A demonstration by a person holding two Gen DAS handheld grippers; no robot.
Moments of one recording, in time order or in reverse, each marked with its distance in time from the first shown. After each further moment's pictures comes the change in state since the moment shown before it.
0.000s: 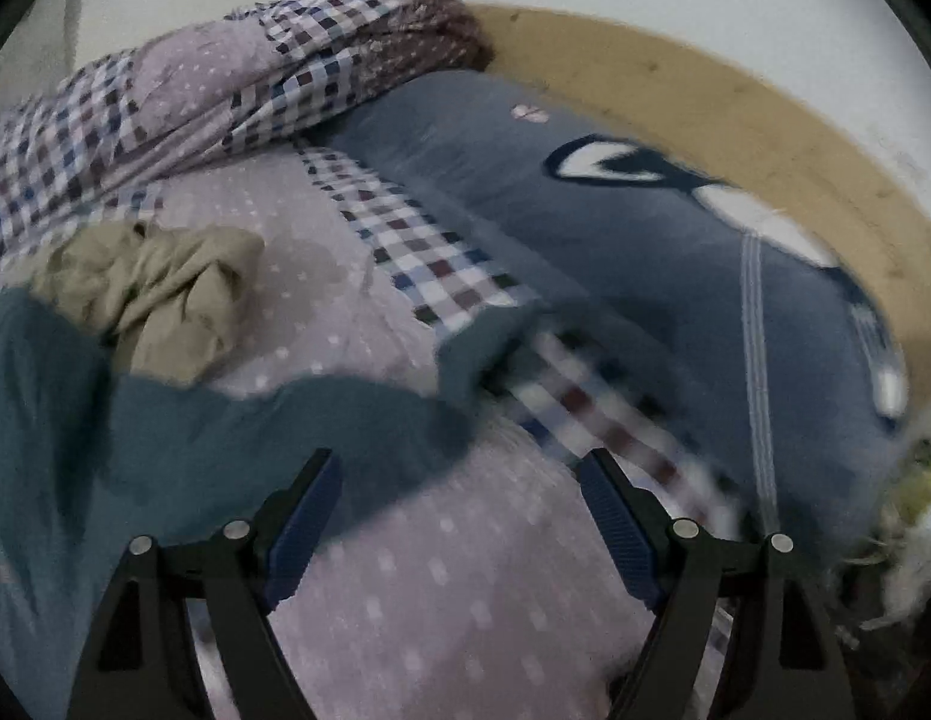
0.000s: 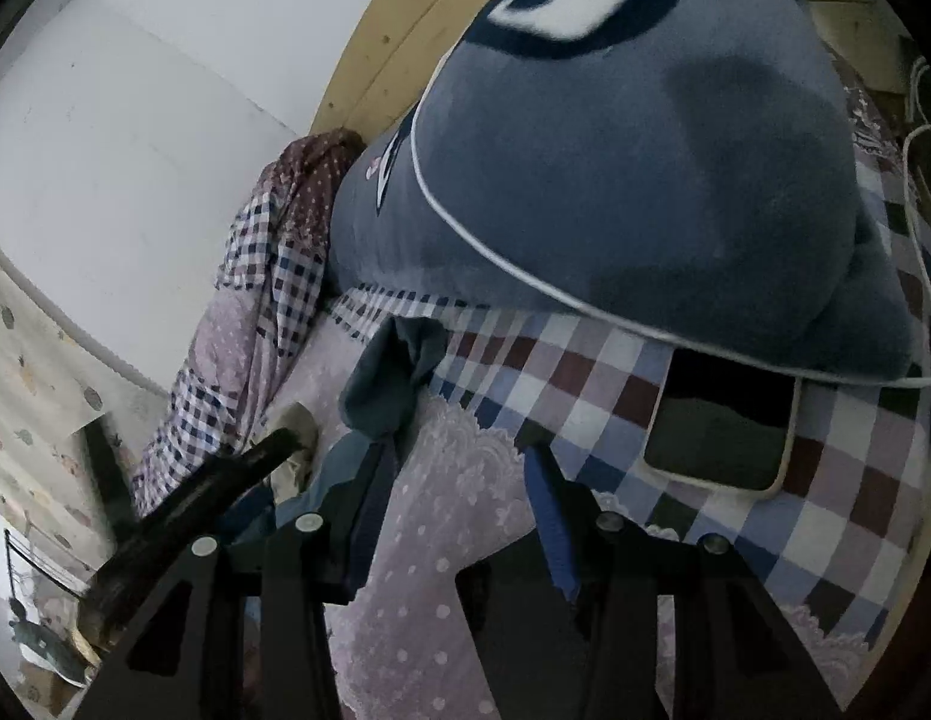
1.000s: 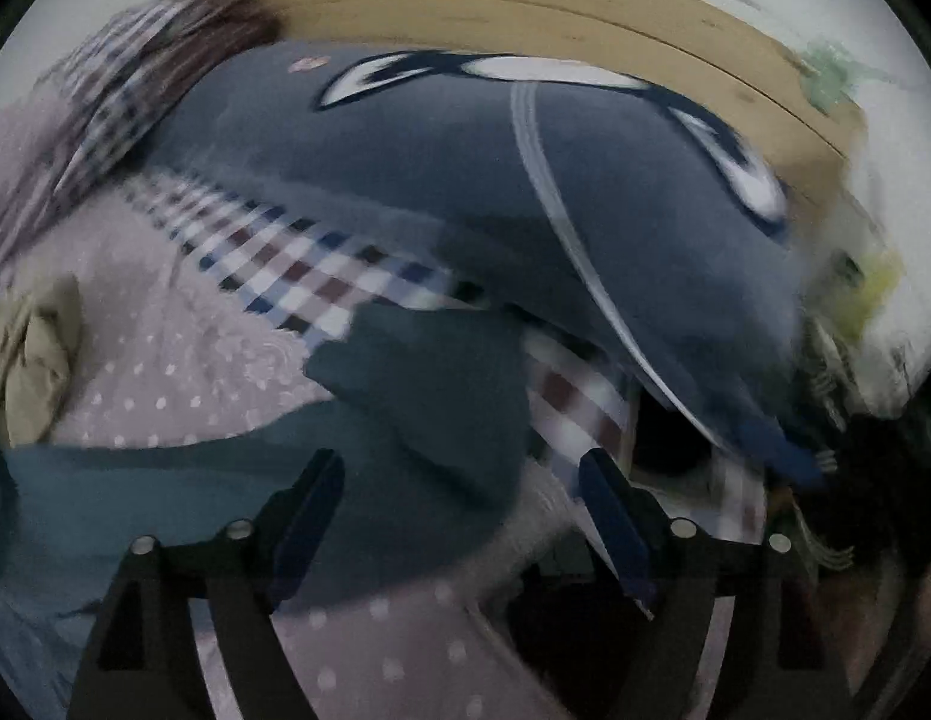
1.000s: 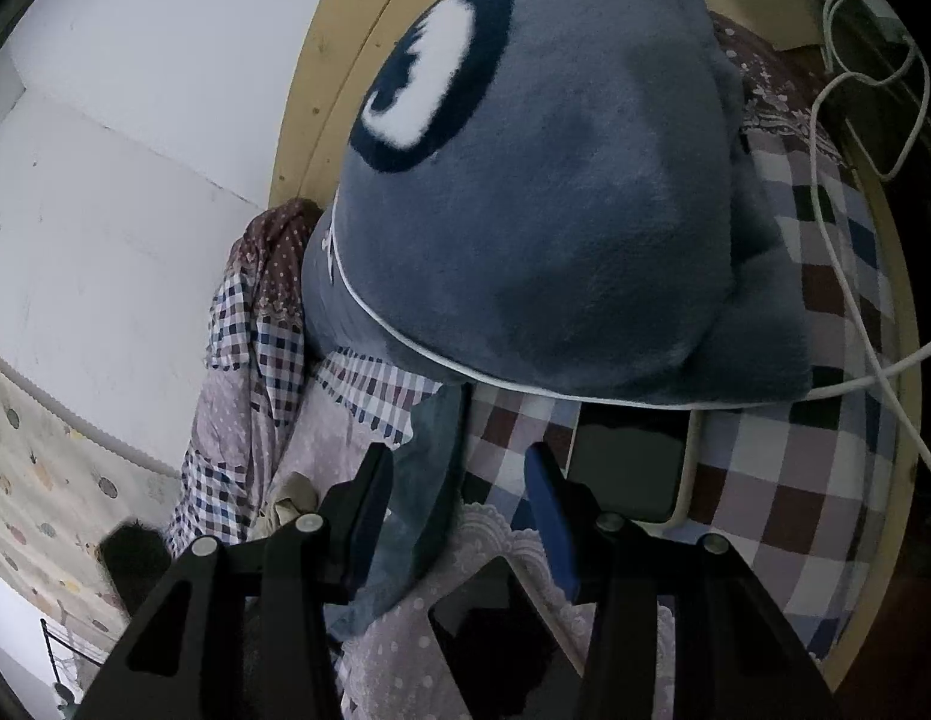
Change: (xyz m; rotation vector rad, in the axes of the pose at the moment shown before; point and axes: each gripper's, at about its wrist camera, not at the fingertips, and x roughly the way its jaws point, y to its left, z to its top) left arm 0.009 -0.076 -0.043 0.238 0.147 -0.234; right arm -0.029 -0.048 0.019 0.169 -0.077 -0.007
